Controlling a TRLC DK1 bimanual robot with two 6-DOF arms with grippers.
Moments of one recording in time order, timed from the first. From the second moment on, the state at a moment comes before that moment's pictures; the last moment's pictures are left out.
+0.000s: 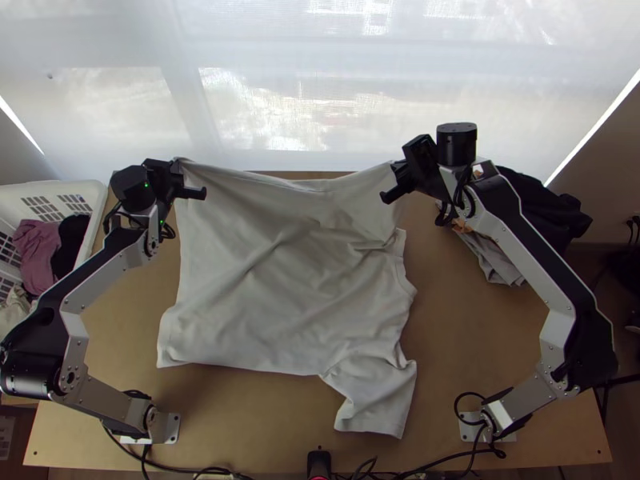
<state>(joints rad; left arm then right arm) -0.05 1.62 1.11 0.39 -0.07 0.19 0.38 1.69 1.64 -0.46 -0.08 -0.27</state>
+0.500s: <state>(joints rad) -0.07 1.53 1.04 0.36 -0.07 0.19 0.41 1.66 1.60 -0.43 -0.08 -0.27</state>
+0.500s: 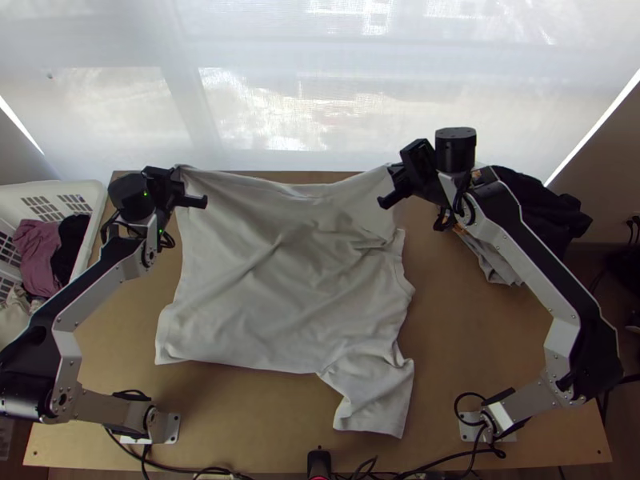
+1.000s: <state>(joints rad) -0.09 1.37 0.86 0.35 -0.07 0.19 0.45 1.51 1.41 -0.43 -0.08 -0.27</state>
